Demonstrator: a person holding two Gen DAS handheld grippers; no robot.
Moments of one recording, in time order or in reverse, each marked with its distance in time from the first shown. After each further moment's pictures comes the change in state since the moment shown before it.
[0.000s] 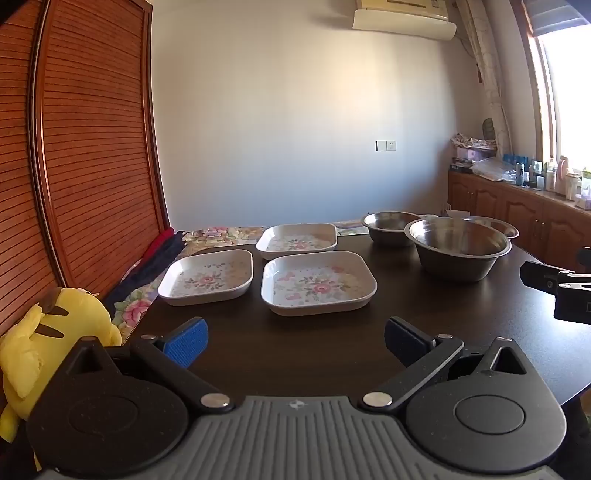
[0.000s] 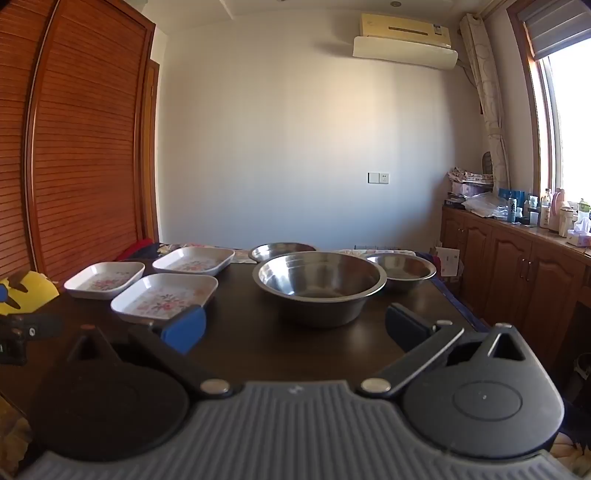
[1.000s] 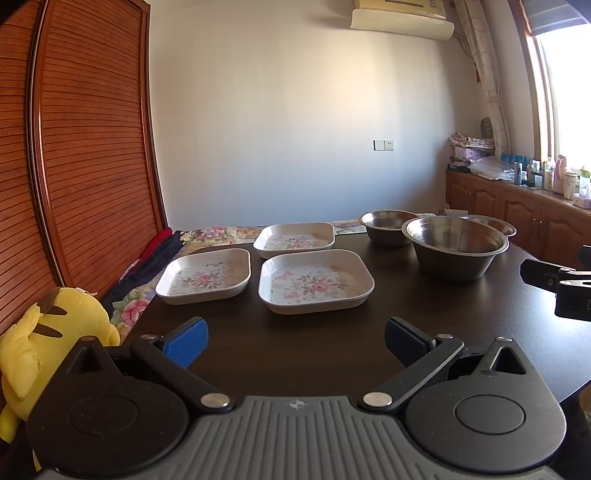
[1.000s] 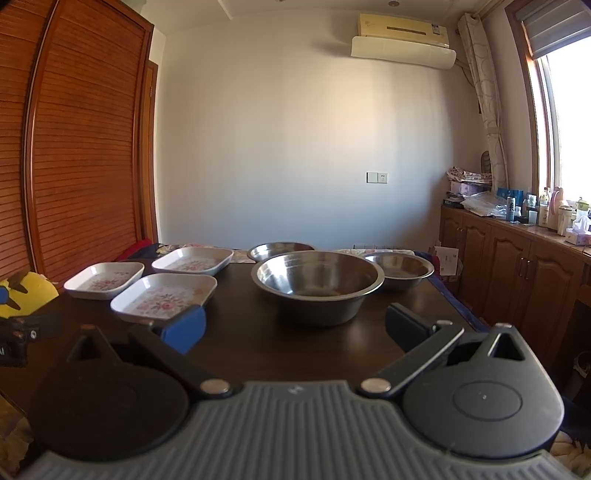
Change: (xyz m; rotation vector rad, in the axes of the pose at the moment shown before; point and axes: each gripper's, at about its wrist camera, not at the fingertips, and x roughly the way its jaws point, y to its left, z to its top) left arm 0.000 0.000 -0.001 0.001 -0.001 -0.004; right arm -0.003 -0.002 -0.001 0.005 -0.011 -0.003
